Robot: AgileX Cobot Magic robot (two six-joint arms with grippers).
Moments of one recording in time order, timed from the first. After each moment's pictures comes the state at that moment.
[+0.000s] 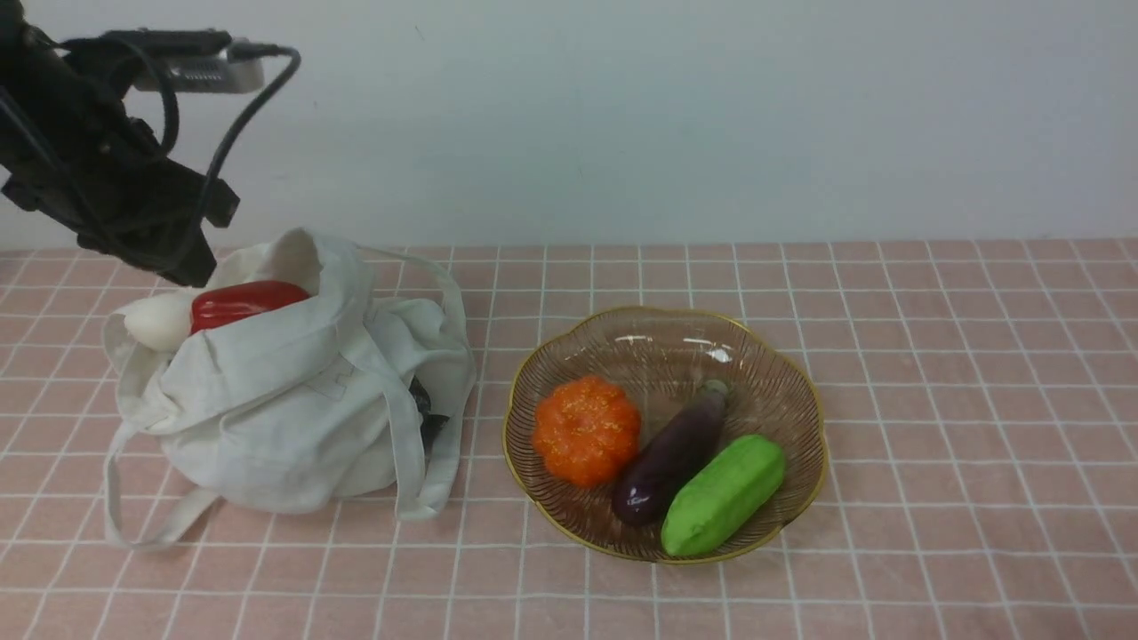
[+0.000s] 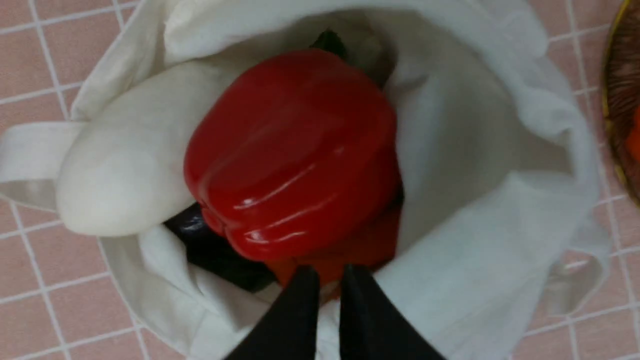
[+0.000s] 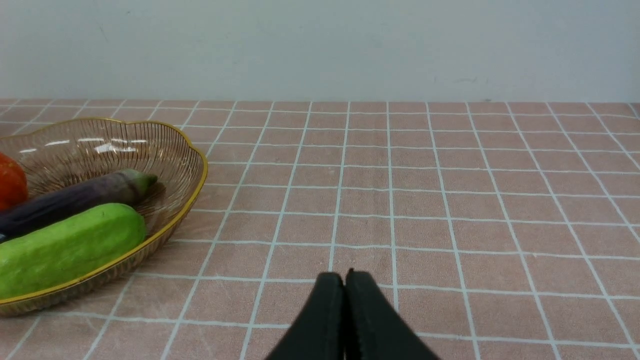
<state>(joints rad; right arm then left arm) 0.03 -0.01 0.02 0.05 0.37 -0.02 0.08 1.80 -1.64 -0.21 1.23 0.37</state>
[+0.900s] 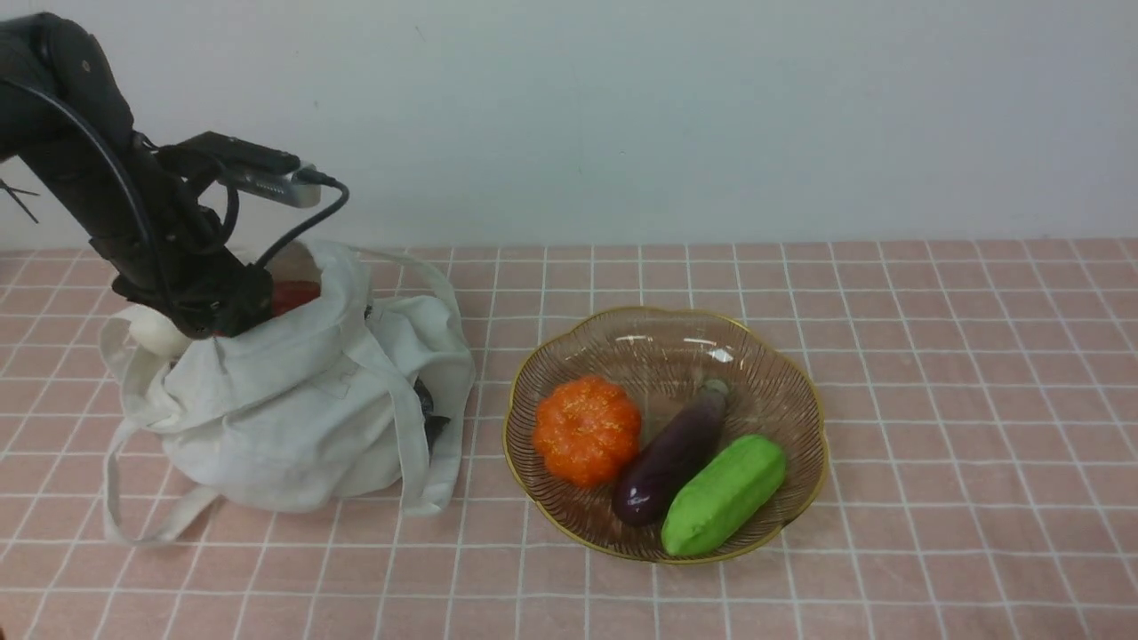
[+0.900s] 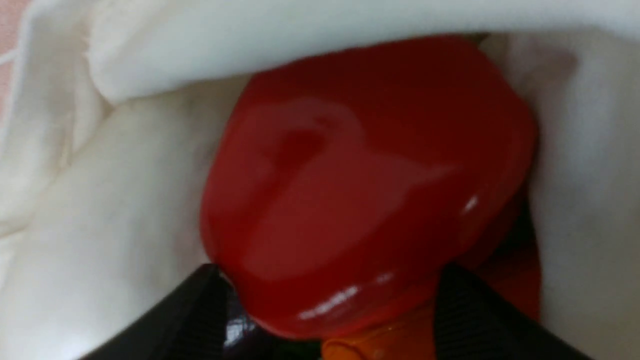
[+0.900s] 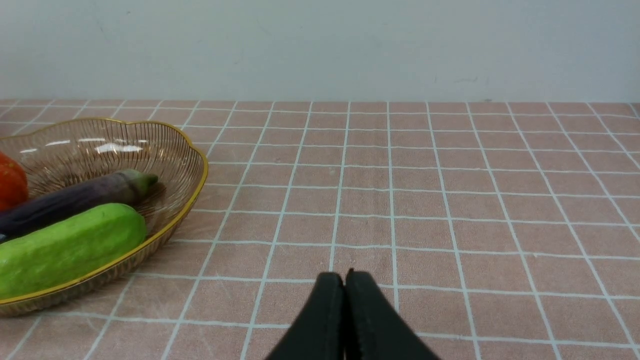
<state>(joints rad) 0.03 -0.01 0.02 0.05 0.37 -0.02 0.07 1.99 -1.64 -0.18 1.12 0.58</state>
